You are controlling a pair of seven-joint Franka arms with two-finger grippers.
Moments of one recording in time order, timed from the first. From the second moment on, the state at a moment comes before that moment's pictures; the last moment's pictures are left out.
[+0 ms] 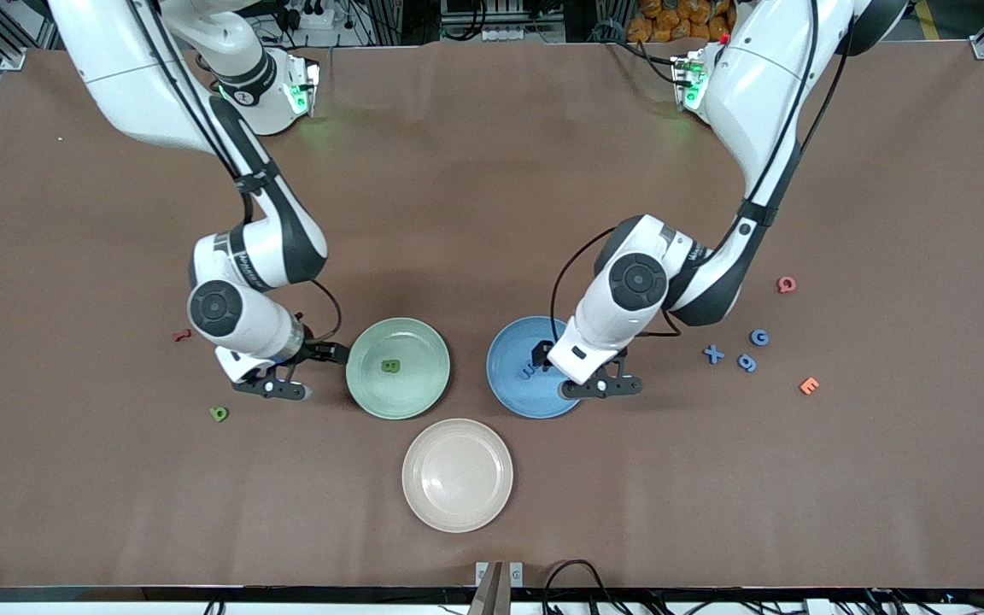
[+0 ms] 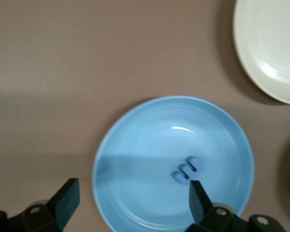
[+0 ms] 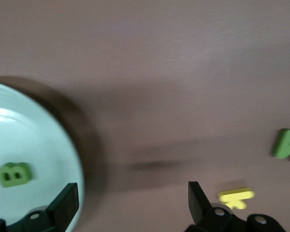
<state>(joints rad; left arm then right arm) -0.39 0.72 -0.20 -1.49 0.06 2.32 -0.64 0.22 0.56 0.06 -1.82 0.03 2.32 0.40</state>
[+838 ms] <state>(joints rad) -0.20 0.68 -0.19 -1.55 0.13 2.15 -0.42 0.03 0.41 0.06 -2.04 -0.05 2.34 0.07</state>
